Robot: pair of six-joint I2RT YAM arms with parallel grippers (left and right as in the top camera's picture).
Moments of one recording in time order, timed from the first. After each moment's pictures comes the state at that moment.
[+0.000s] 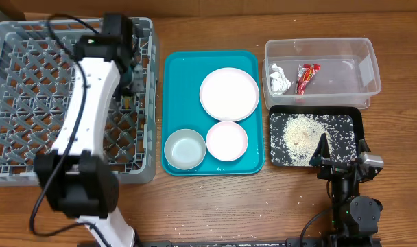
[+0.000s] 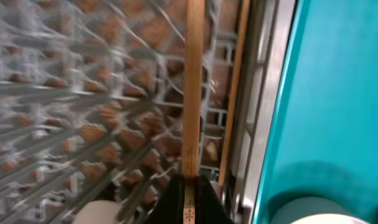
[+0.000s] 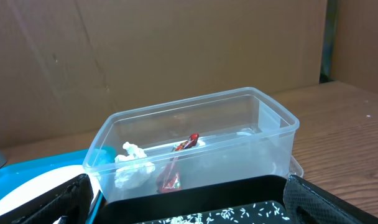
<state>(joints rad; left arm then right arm) -0.06 1.90 1.77 -1.23 -0.17 -0.14 0.05 0.01 0.02 -0.01 0.16 0.17</state>
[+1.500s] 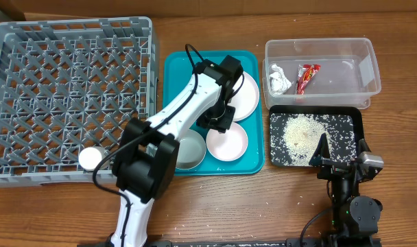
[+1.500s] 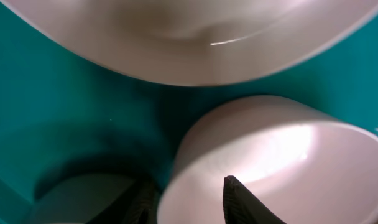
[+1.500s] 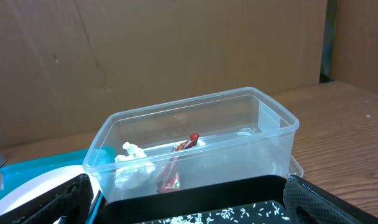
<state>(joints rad) -0.55 2.18 1.77 -1.24 0.06 -0.26 0.05 0.01 0.02 -0.01 0.16 0.17</state>
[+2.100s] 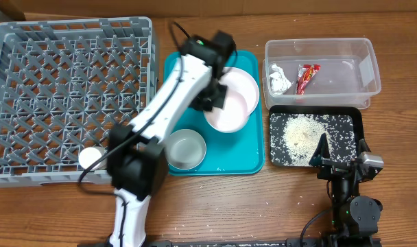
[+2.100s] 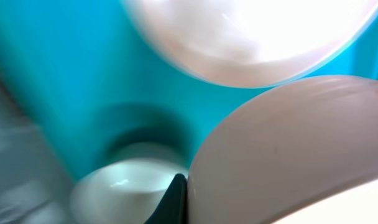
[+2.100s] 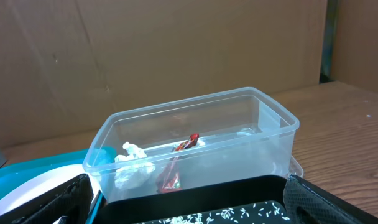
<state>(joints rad) -0.48 2.14 2.07 -1.49 -0.05 -0.32 0.05 0.01 0.02 -0.01 0.16 0.17</state>
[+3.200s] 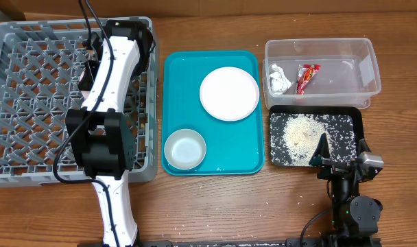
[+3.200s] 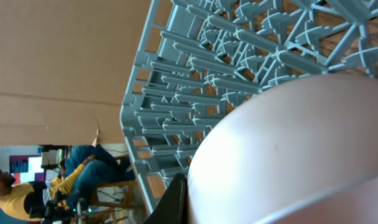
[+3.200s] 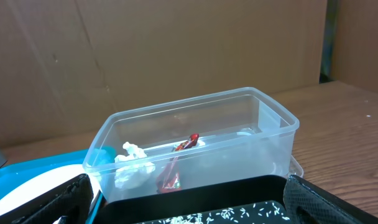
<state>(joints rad) -0.10 2.26 2.08 -1.68 -1.02 -0.73 0.05 0.01 0.02 -0.01 0.16 0.17</state>
